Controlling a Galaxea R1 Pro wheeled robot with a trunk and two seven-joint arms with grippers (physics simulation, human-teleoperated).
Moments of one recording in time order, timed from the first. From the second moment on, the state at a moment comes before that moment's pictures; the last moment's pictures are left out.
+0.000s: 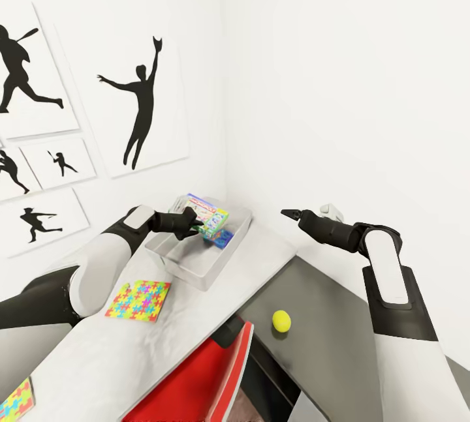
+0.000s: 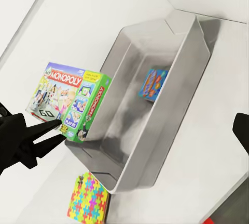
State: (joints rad) left arm -1.30 -0.01 0.28 -0.18 0.73 0.82 -0.03; right arm -0.71 -0.02 -0.11 -1.52 -1.02 1.04 -0.30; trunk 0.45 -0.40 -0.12
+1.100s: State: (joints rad) left arm -1.29 0.03 0.27 -0.19 0.71 0.75 -0.02; right arm -0.71 -0.02 -0.11 -1.53 -1.02 1.04 -0.30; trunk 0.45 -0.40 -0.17
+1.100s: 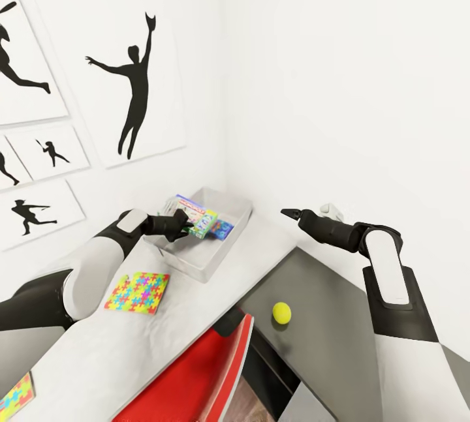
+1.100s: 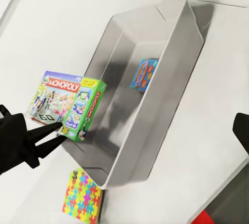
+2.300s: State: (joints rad) left arm -1.26 0.02 0.25 -0.19 0.66 0.68 -0.03; right arm -0.71 -0.02 -0.10 -1.53 -1.02 1.04 -0.30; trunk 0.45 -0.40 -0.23
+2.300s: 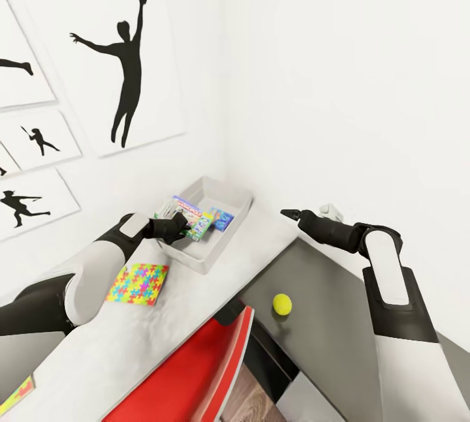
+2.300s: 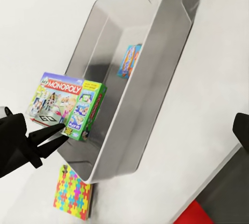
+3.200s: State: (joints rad) left arm -1.26 0.02 0.25 -0.20 0.67 0.69 -0.03; right arm -0.71 -0.02 -0.10 -1.53 -1.02 1.04 -0.30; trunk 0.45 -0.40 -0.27
